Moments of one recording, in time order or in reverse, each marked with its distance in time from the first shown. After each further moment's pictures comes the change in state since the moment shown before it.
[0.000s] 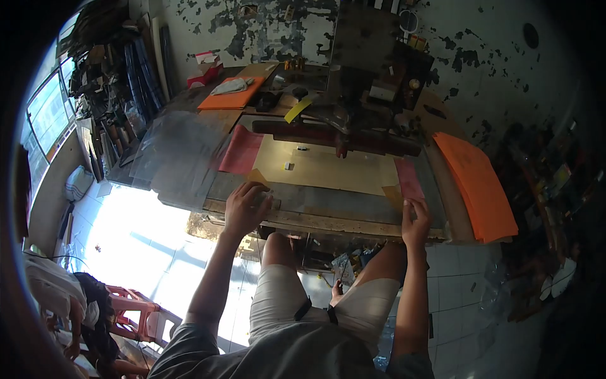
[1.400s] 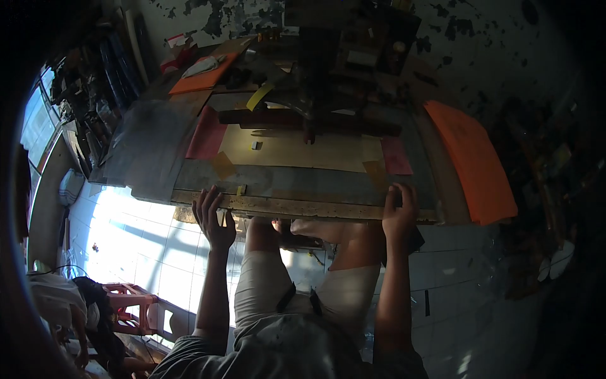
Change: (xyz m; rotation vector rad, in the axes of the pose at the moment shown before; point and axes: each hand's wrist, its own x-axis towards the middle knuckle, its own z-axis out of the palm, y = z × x) left_hand -0.091 -0.008 0.046 0.210 0.263 -0.055; right_hand -0.015 -0.021 -0.005 -0.069 0.036 0.175
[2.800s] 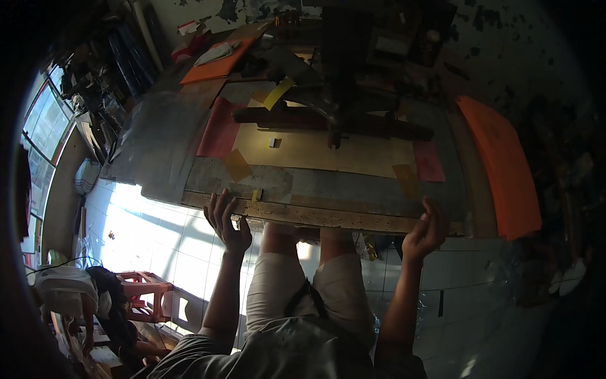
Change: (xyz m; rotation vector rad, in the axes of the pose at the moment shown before) left_hand -0.010 -0.007 0.011 0.047 0.011 -0.008; right_hand -0.030 0.016 0.011 -0.140 0.142 -0.136
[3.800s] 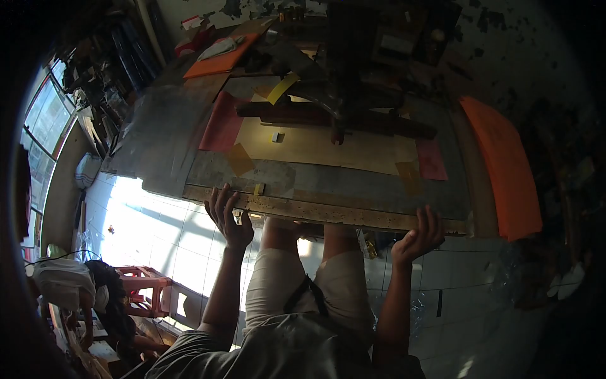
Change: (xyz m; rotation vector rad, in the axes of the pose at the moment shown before) left_hand -0.002 0.001 0.001 0.019 -0.005 -0.011; right_hand -0.049 0.009 0.011 -0.156 0.044 -0.087
